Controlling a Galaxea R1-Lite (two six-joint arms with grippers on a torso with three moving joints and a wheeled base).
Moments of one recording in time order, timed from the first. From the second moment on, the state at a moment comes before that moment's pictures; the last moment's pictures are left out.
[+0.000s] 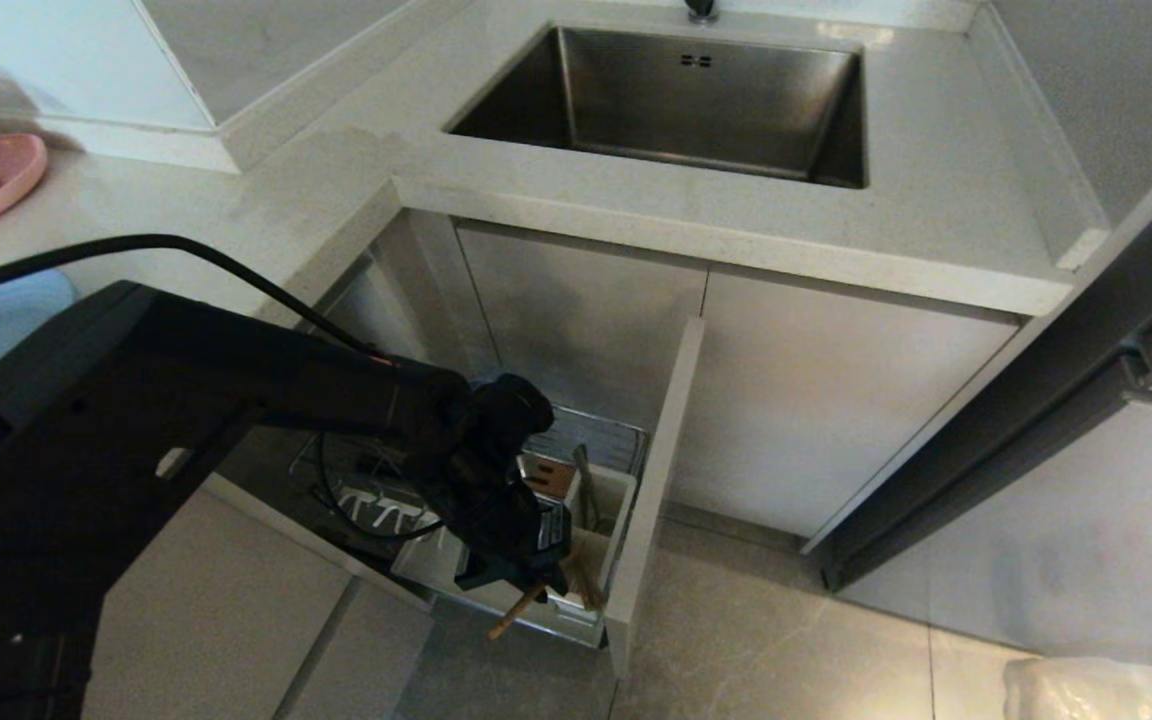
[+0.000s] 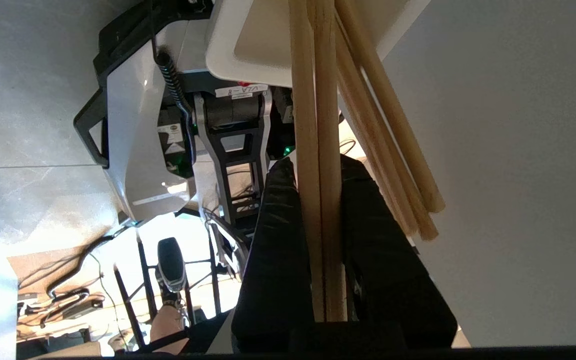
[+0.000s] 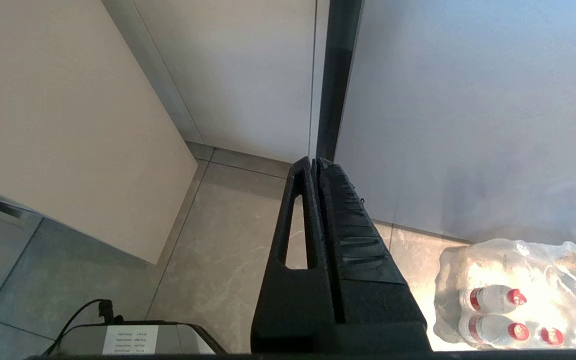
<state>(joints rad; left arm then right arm) -0.51 2.17 -1.51 0.64 -0.29 -0.54 0.00 0.00 0.00 0.00 -0.01 0.02</state>
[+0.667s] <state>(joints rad) -0.51 2.23 -1.53 0.63 -0.29 -0.54 0.00 0.00 0.00 0.00 -0.01 0.02</state>
